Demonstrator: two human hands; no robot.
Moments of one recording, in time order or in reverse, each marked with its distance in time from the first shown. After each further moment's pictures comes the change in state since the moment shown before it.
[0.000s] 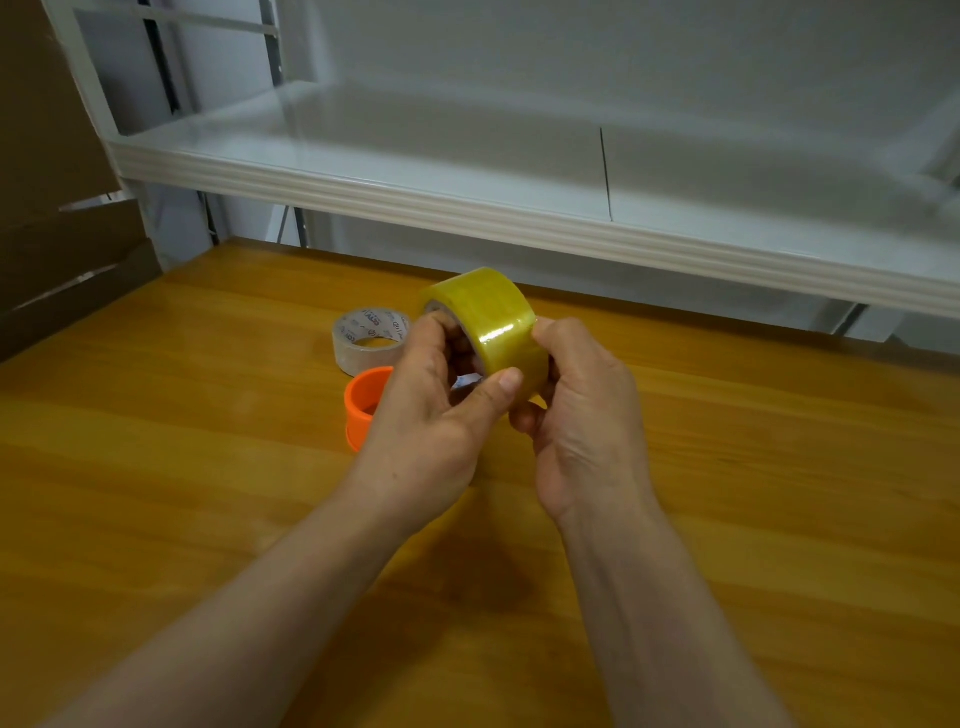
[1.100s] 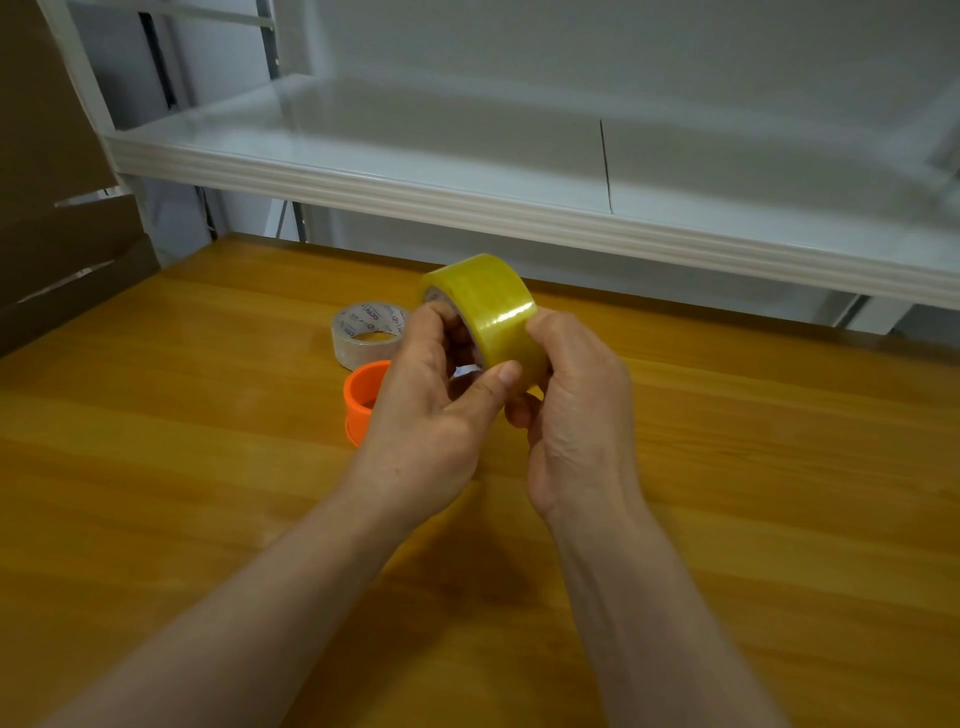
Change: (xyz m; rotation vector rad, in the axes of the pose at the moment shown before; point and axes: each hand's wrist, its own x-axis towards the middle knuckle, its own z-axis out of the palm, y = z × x) left_hand -0.001 0.003 0.003 0.005 0.009 0.027; right_hand -0.003 0.003 0.002 0.032 -0.023 -0.060
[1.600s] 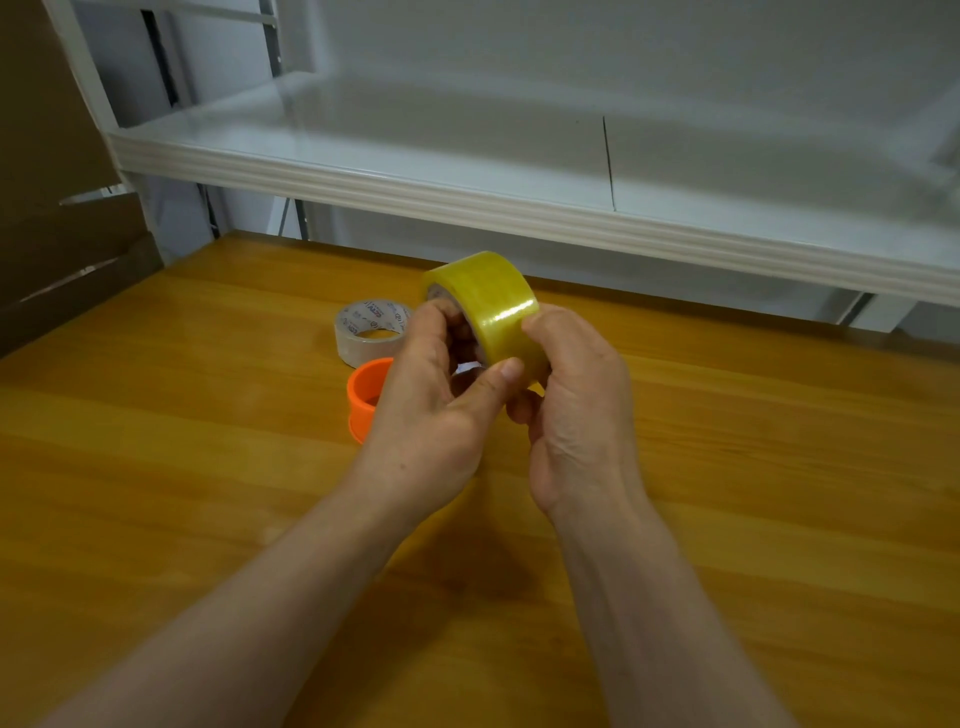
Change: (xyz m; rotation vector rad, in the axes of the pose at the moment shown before) left_hand -0.001 0.001 0.000 -0.006 0.007 -0.011; right_hand -0.002 -0.002 0.000 0.013 -0.068 0.017
